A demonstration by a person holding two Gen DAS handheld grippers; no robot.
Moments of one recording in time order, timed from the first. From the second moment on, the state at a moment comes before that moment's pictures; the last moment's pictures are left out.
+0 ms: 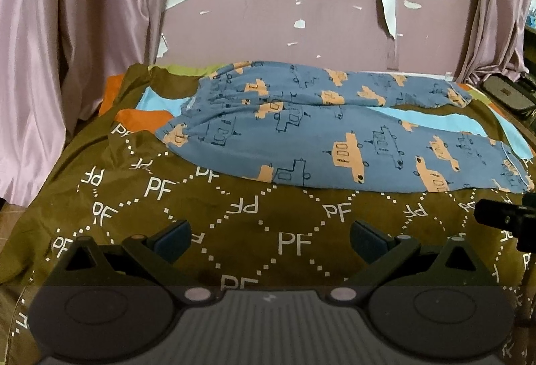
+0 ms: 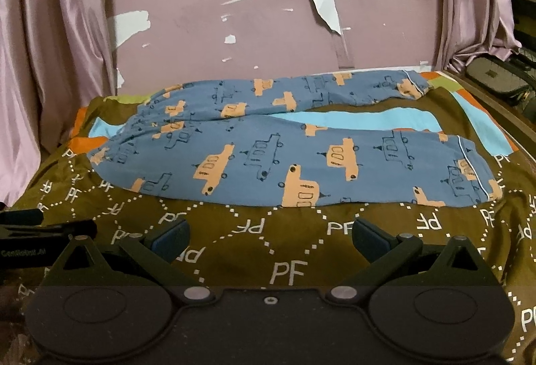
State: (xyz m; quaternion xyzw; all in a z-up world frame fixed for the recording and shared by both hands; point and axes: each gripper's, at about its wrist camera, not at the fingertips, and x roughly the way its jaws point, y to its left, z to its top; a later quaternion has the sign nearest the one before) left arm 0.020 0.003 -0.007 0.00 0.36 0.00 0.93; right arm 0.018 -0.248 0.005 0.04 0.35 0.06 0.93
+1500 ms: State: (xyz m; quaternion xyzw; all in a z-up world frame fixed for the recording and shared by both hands) left arm 0.385 0.073 0.021 0.17 0.34 -0.07 0.92; right arm 0.379 -0.253 0.012 -0.13 0.32 0.31 0.89
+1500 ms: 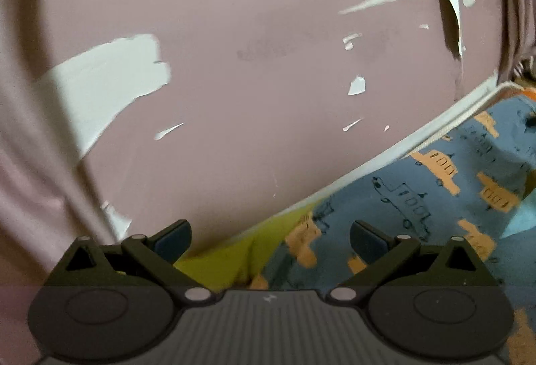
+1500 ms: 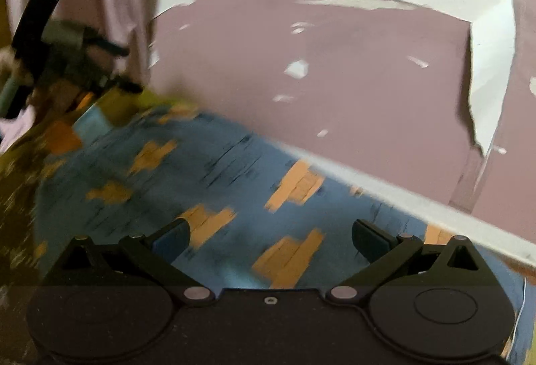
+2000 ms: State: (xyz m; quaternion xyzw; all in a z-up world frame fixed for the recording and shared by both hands) left arm 0.435 0.077 -0.025 0.16 0.38 -0.14 0.90; right arm 0.507 -0.236 -0.028 -0.15 0.37 0.31 0.86
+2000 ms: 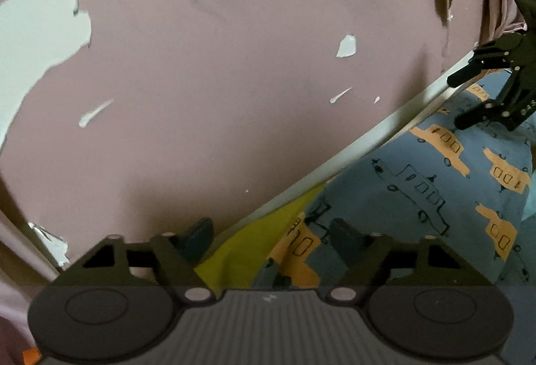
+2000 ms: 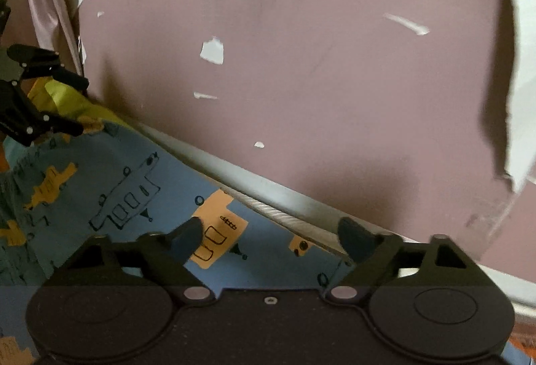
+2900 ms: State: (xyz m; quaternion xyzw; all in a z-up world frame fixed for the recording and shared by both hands) left arm 0.424 0.053 -0.027 0.18 0.38 -0.08 0.90; right arm 0.498 -0.225 -0.040 -0.16 0.37 0.29 0.87
